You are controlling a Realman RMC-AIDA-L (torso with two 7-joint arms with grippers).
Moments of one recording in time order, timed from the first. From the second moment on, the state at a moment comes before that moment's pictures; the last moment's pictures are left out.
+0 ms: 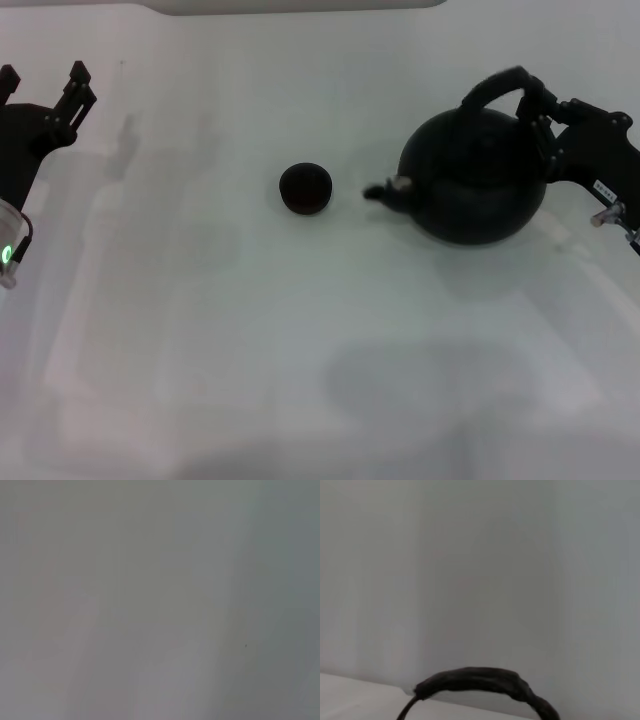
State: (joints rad) left arm -0.43 -2.08 2.83 0.16 -1.39 1.17 -0.26; right arm 0.36 2.01 -2.17 -0.19 0.24 -1.17 0.43
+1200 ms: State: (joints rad) left arm -0.46 -2.08 2.83 0.13 -1.45 1.18 -0.26; right arm 0.27 2.01 -1.84 -0.17 0.25 -1.30 0.32
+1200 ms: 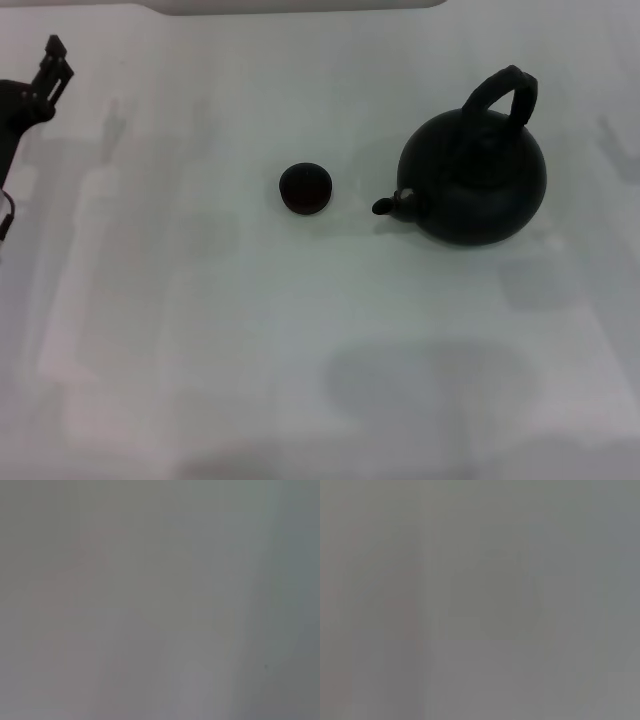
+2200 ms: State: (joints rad) left arm -0.49 -2.08 2.83 0.09 -1.48 1.18 -0.18; right arm 0.30 2.02 -1.77 -0.20 0.29 -1.25 0.21
